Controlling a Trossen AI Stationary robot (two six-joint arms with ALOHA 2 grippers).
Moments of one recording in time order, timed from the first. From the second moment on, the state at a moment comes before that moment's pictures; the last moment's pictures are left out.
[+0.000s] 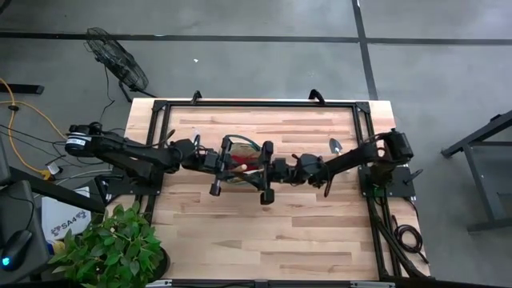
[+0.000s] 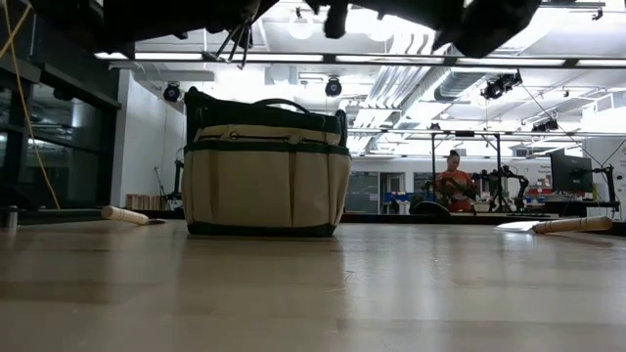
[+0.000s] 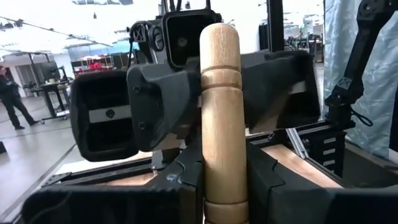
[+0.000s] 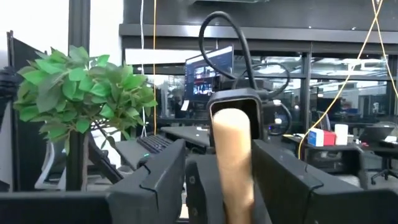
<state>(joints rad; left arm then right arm) -0.03 1.28 0.55 0.90 0.17 0.13 0.15 1.80 0.95 1.23 0.10 -0.06</state>
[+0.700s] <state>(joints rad) -0.03 1.28 0.55 0.90 0.22 0.10 0.12 1.82 0.99 1.20 0.05 -0.05</state>
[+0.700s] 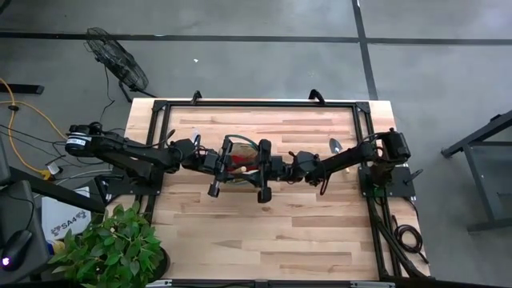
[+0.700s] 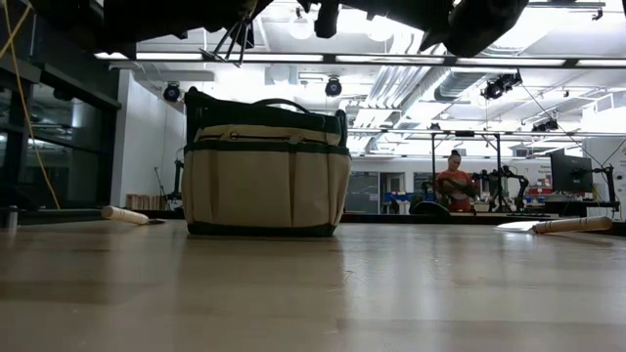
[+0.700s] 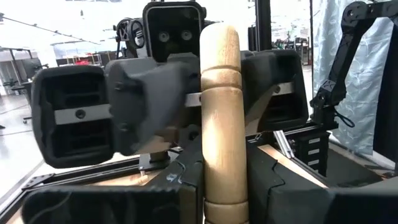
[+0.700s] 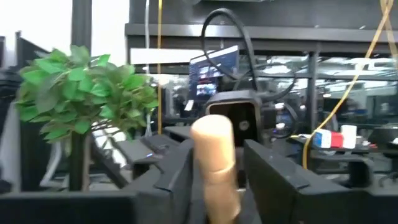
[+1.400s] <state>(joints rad) -0.03 1.28 0.55 0.87 0.23 0.05 0.10 1.82 0.99 1.18 0.00 -0.02</state>
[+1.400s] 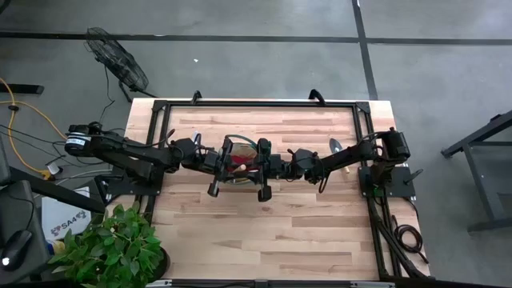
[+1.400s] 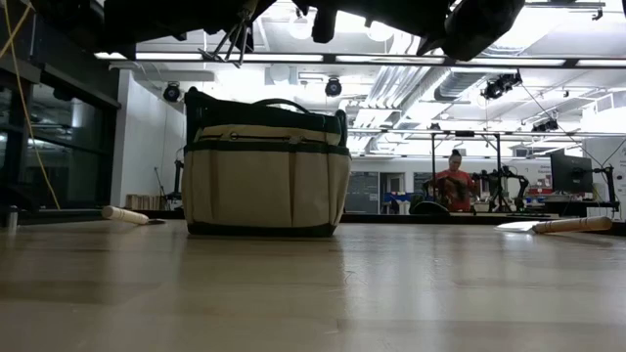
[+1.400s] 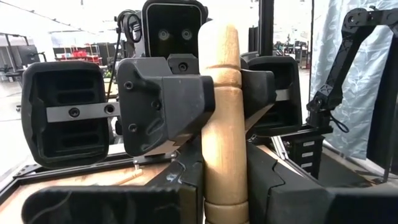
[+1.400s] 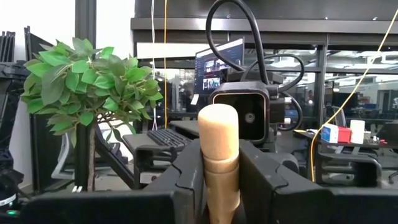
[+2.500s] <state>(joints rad) -0.03 1.28 0.55 0.83 0.21 0.02 0.11 1.80 0.99 1.11 0.08 -0.05</state>
